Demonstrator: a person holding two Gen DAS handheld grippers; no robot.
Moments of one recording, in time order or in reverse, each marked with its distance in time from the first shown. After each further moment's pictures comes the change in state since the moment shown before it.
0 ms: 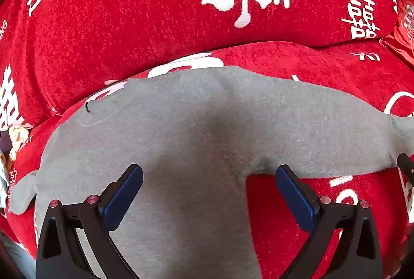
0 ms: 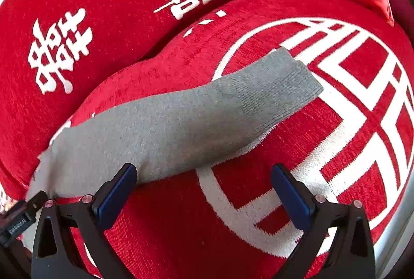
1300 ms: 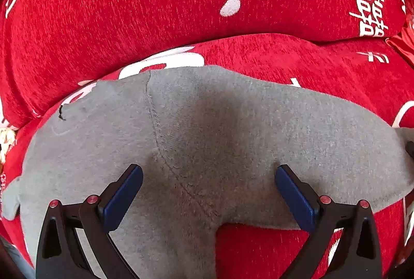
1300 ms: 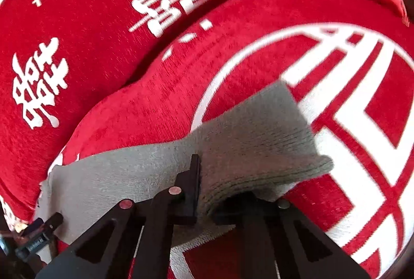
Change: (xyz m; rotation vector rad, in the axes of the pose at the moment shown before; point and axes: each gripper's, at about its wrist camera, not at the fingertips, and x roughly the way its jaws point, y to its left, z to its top) left arm 0.049 -0.018 0.023 -0.016 0.059 -0.036; right arm 0.031 -0.021 0.059 0.013 -0.034 0.018
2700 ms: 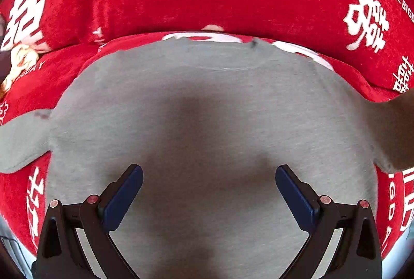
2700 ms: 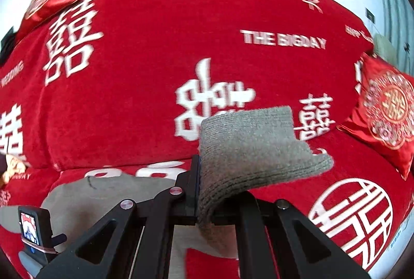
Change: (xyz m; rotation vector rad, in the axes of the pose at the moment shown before) left arm -0.022 0.241 -0.085 -0.294 0.049 -0.057; right arm -0.155 0.331 -0.056 -0.514 -0.263 0.087
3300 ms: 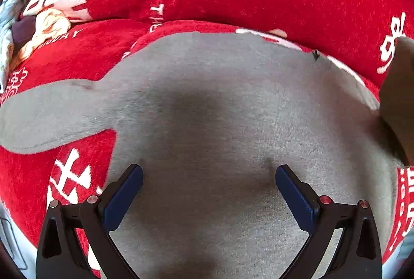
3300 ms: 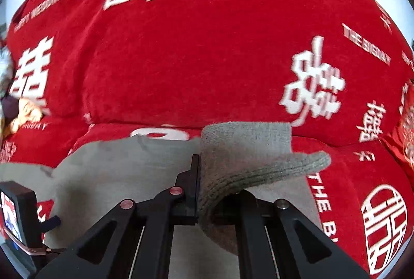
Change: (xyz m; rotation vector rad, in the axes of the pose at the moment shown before) left arm -0.005 0.101 -0.017 -0.127 -0.009 0.016; right arm 0.047 0.174 -0.060 -0.224 0.134 0.110
